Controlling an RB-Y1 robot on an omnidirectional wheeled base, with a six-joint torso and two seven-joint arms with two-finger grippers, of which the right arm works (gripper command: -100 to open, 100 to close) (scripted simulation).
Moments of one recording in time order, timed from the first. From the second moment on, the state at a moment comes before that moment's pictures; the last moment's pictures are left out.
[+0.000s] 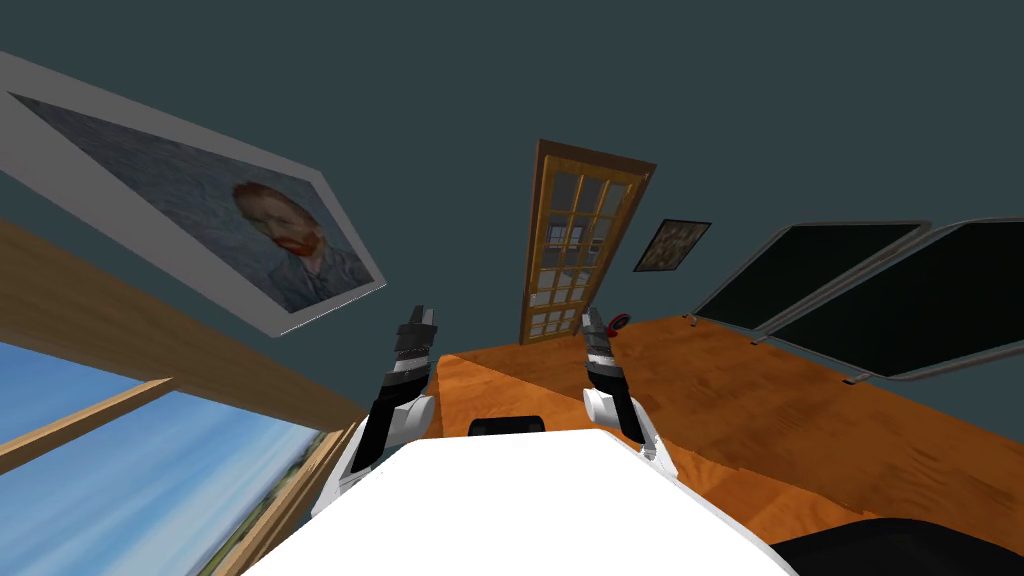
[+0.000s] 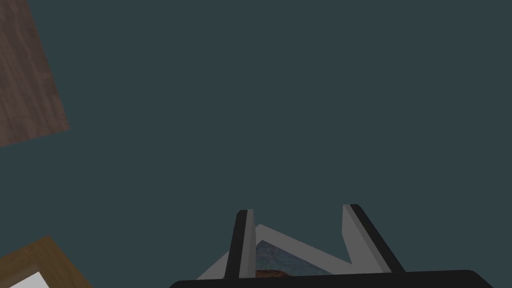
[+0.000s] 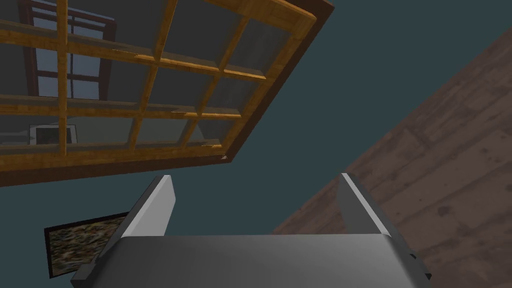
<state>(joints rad) 0.43 -0.03 -0.11 -2.11 0.07 -0.48 0.14</state>
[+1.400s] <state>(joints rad) 0.35 -0.08 -0.18 -1.77 0.21 -0.61 0.39</state>
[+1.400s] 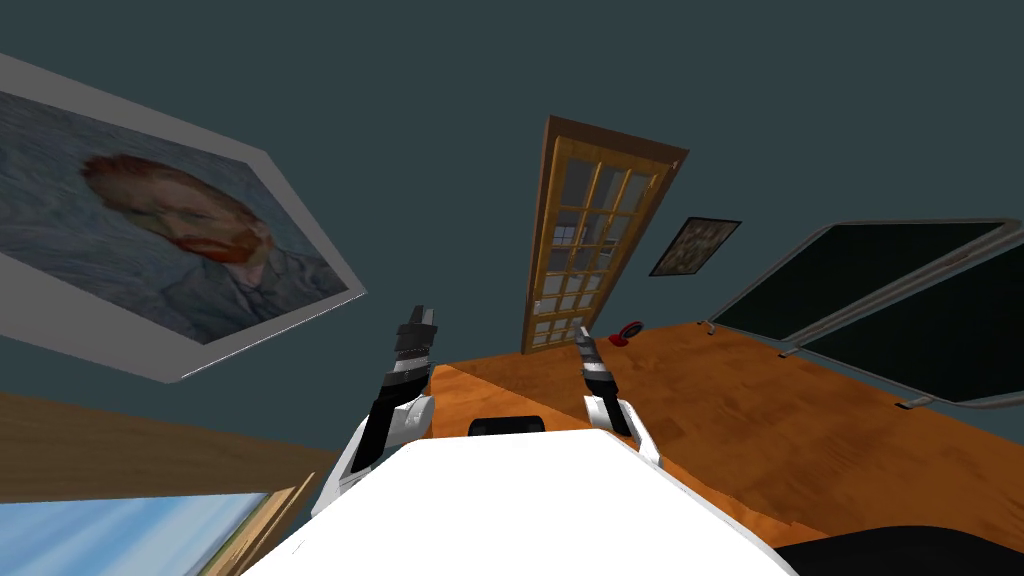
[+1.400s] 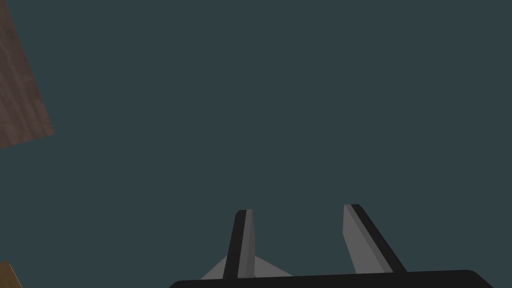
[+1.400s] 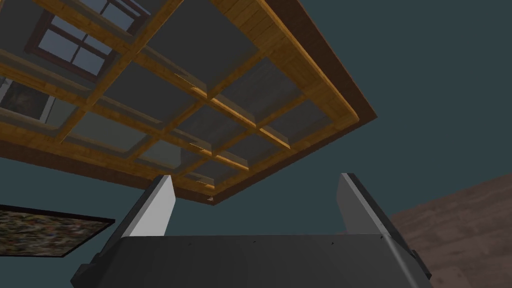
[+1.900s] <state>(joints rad) 0.32 -0.08 -0.20 -1.65 0.26 -0.66 0.47</state>
